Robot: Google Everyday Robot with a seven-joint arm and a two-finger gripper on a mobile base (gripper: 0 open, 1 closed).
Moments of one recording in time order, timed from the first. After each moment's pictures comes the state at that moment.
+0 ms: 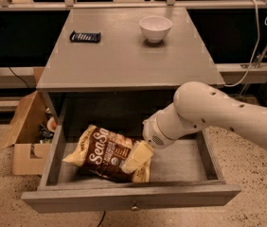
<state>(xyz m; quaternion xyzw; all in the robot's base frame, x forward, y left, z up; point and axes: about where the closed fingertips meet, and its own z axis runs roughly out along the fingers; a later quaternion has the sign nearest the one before) 0.480 -0.013 0.702 -0.53 0.79 0.20 0.23</state>
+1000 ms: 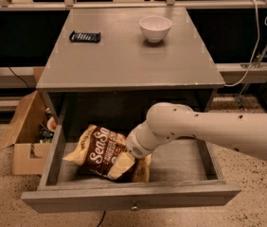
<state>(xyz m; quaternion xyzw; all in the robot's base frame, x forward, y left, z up) 0.498 0.036 0.616 -0.52 0.81 0.20 0.20</state>
